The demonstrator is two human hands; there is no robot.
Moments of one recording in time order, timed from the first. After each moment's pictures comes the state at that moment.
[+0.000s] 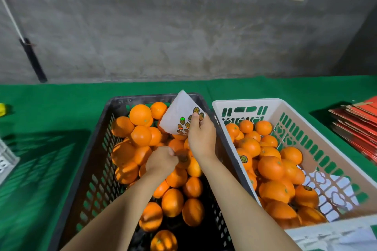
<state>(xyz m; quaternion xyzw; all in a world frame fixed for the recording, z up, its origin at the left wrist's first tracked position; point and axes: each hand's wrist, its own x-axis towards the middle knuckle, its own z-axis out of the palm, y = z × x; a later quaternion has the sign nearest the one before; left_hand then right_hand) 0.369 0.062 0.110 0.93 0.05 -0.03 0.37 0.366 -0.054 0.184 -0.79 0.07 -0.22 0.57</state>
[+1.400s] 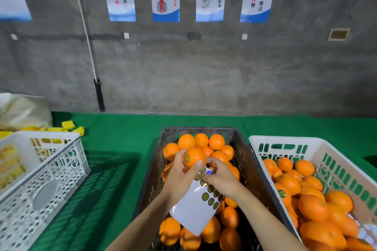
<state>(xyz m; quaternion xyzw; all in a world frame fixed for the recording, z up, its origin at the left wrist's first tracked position) 0.300 0.135 0.167 0.77 -0.02 0.07 0.63 0.334 -0.033 0.174 -0.80 -0.15 0.08 0.57</state>
